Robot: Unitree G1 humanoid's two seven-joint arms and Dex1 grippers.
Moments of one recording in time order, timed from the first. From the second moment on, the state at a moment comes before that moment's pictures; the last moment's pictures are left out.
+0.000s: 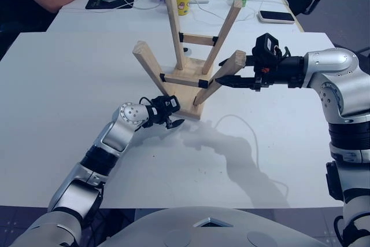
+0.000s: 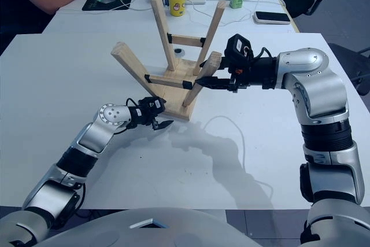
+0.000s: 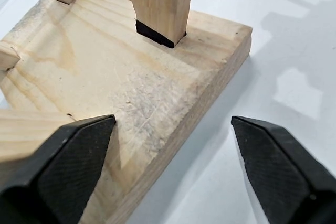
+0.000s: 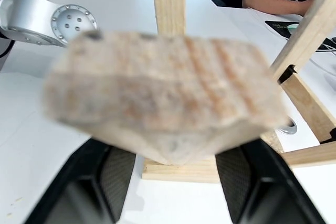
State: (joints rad) left arm -0.37 0.41 -0.44 0.07 0.14 0.39 -0.78; right arm -0.58 -0.71 0.12 -0.13 0.41 0.63 1.16
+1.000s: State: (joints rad) left arm -0.35 0.39 -0.45 0.09 0.14 0.40 -0.75; right arm -0.64 -0.59 0.26 0.05 0.36 0.41 1.08
